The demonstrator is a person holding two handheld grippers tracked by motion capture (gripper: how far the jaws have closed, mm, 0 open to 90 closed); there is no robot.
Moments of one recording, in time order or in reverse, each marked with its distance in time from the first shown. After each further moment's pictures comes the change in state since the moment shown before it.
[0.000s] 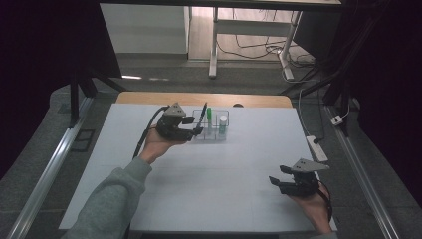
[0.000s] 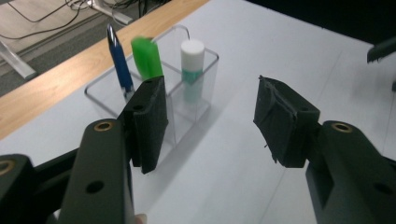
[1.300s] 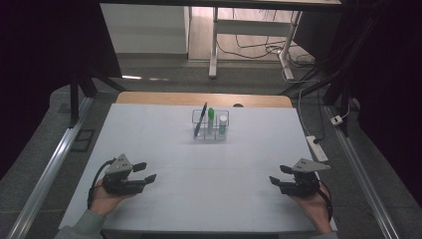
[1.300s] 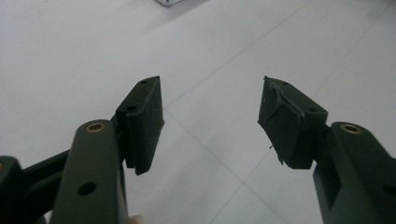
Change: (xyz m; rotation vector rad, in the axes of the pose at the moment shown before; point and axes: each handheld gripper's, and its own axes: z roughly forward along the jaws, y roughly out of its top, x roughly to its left) left arm -0.034 -0.158 -0.101 0.048 0.088 -0.117; right arm -0.002 -0.001 -0.001 -0.014 0.008 0.000
